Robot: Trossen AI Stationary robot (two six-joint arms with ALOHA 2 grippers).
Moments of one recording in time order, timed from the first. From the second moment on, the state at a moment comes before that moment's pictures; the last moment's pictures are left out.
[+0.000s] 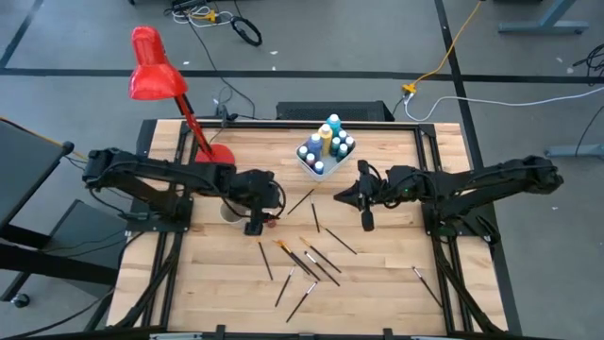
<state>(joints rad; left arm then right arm) -0.06 1.35 1.06 -0.51 0.02 0.05 0.05 1.09 0.65 0.20 0.04 0.02</state>
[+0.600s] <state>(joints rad) -0.07 1.43 1.01 -0.57 -0.04 -0.04 0.05 1.19 0.65 0.32 0.04 -0.01</state>
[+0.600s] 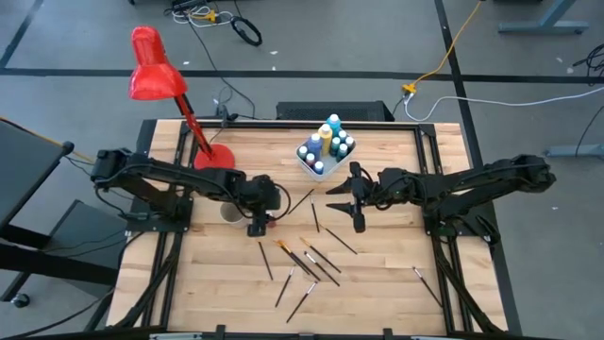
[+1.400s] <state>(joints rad) -0.06 1.44 1.01 -0.65 -0.07 -0.08 0.05 1.19 0.65 0.31 0.04 -0.01</state>
